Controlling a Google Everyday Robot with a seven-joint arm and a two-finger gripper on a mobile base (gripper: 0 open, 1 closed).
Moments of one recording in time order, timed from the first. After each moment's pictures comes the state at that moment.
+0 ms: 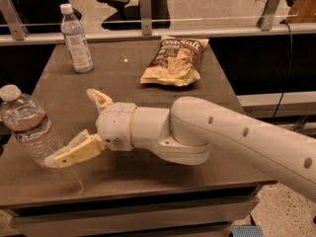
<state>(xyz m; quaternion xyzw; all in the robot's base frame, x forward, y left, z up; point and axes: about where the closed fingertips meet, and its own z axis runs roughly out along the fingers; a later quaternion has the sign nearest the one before) 0.428 0.188 0.890 -0.48 0.55 0.44 0.52</state>
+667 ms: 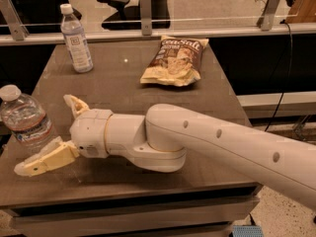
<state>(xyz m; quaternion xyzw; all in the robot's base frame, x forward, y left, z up) 0.414 0.236 0.889 -0.47 0.54 0.46 0.52</state>
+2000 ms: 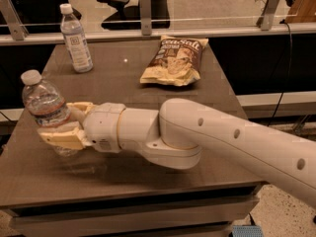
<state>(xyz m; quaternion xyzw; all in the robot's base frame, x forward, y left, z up) 0.422 0.212 0.898 -0.47 0.56 0.44 0.53</state>
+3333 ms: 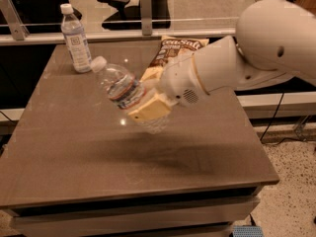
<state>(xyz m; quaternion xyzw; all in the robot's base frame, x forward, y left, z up) 0.457 0.045 0.919 -0.61 0.63 0.28 0.39</state>
